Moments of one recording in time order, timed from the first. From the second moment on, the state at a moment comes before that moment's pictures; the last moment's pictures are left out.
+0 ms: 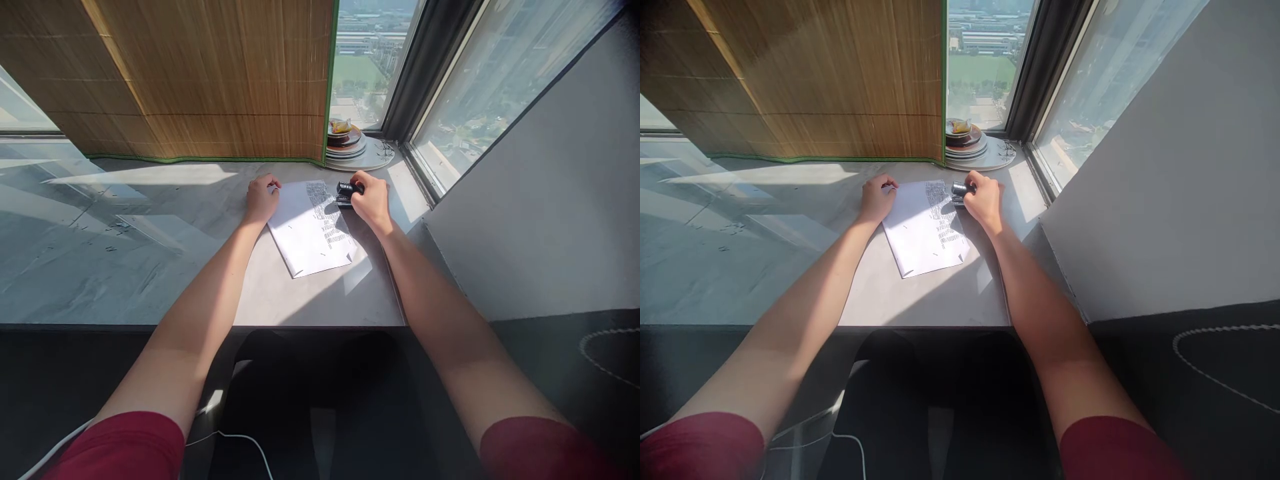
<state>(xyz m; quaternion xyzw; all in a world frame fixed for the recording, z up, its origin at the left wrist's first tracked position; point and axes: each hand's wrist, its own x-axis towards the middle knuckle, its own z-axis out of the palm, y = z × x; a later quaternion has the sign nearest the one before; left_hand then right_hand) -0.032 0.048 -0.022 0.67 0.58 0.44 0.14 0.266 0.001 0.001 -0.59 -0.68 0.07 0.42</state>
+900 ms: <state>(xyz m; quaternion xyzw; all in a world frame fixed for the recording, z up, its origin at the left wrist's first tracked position) 0.009 0.006 -0.005 0.92 0.30 0.12 0.23 0.252 -0.042 0.046 -0.57 -0.78 0.21 0.12</state>
